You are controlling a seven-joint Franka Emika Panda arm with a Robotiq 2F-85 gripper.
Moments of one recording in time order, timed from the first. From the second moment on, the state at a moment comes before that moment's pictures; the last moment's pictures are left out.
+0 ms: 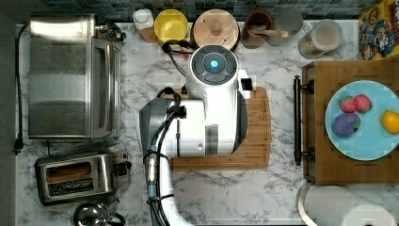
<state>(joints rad) 0.02 0.07 0.02 -1.90 0.07 0.31 -0.09</state>
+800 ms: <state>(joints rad) 0.04 0.08 0.16 -1.95 0.14 0.46 -0.39</state>
